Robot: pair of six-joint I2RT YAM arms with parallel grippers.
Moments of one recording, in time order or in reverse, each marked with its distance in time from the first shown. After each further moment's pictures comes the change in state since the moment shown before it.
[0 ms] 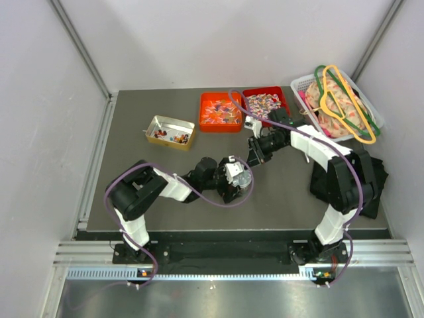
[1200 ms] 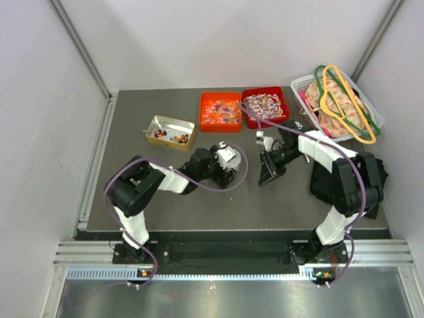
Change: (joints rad) left arm 0.094 0.016 0.061 -0.031 -0.166 -0.050; right arm -0.058 -0.047 -0.140 -0.213 0.022 -0.056
